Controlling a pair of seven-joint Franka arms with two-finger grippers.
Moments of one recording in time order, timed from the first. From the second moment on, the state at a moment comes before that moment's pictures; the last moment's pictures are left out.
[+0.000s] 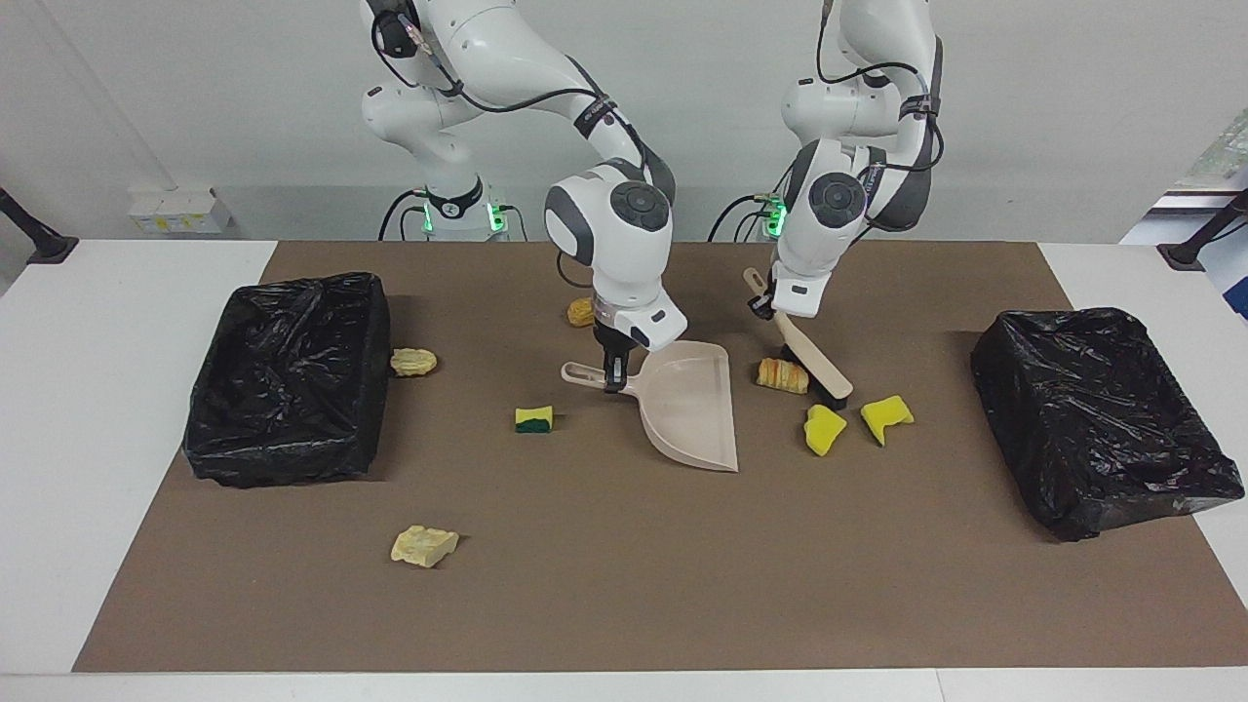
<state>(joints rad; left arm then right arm) -0.11 -0.07 -0.32 -2.27 -0.11 1.94 -0.75 0.53 0.39 0.06 -1.69 -0.16 2.05 -0.89</state>
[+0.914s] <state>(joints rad) -0.09 -0.09 0.05 -2.19 0.11 1.88 0.08 0.53 0.39 0.06 -1.70 -0.16 2.06 -0.89</state>
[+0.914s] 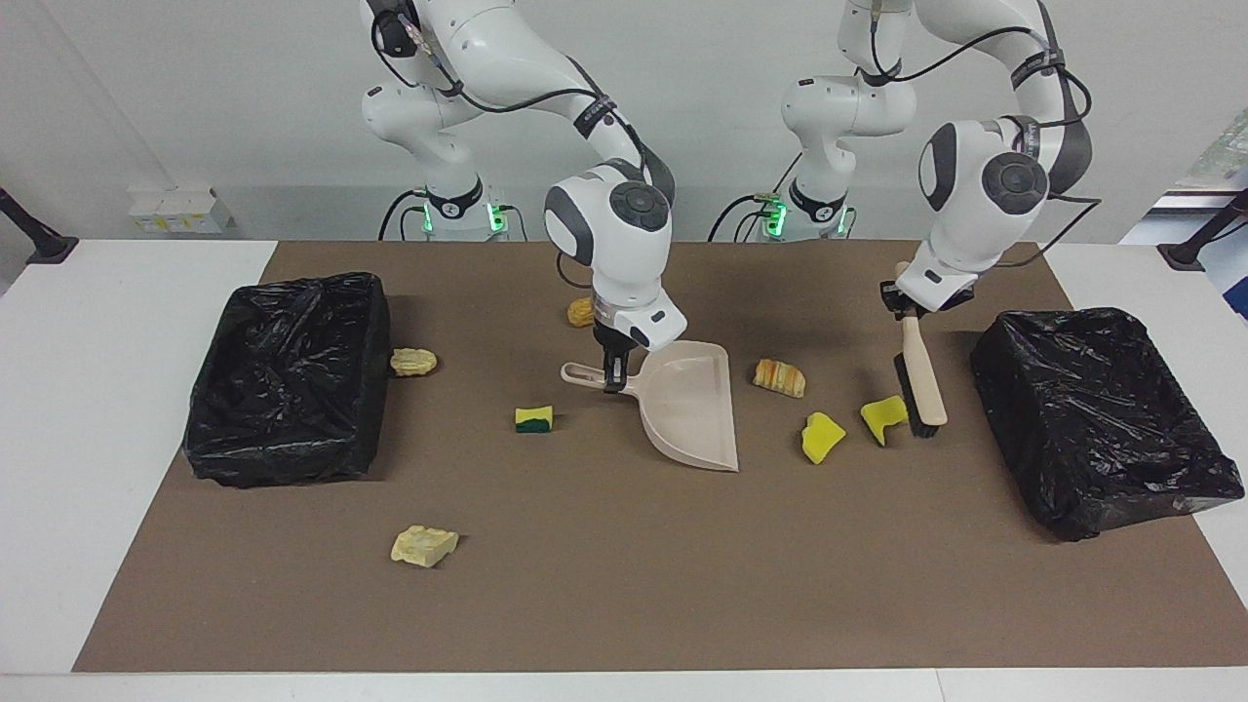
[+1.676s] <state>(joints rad) -0.15 -0.05 -0.29 -2.31 0.02 2.09 -0.28 0.53 0.38 0.06 -1.71 -0.16 2.06 -0.89</state>
